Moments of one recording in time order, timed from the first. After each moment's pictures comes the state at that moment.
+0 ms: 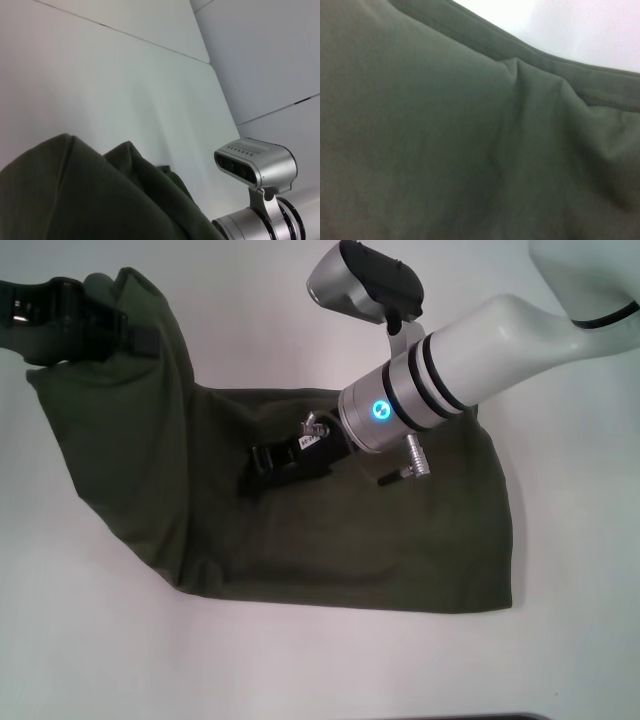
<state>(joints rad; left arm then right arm) -0.70 -1.98 -2.57 -1.04 -0.86 1.95 -2.63 1.21 2.12 -0.75 0.08 -2.36 -0.93 2.39</state>
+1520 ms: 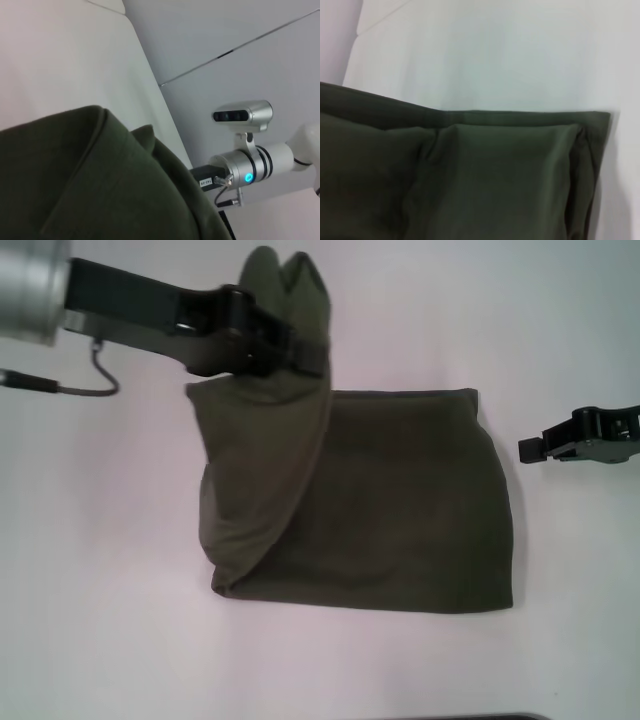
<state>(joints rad) -0.78 -2.13 -2.45 -1.07 -0.96 1.95 -2.68 0.55 1.94 -0.73 -0.67 -2.28 -1.59 2.40</state>
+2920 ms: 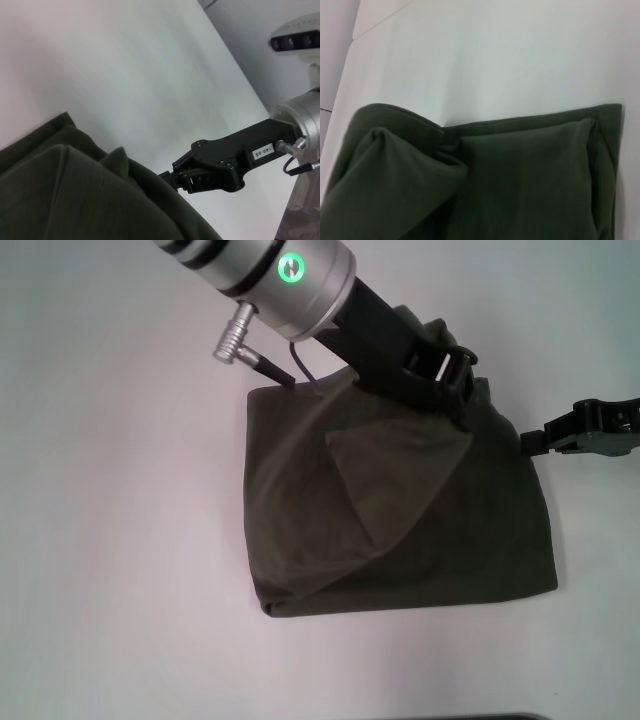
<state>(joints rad) -0.98 -2.17 -1.84 -1.05 -0.95 1.57 -2.93 0.56 1.93 -0.73 -0.67 -2.29 -1.58 2.41</state>
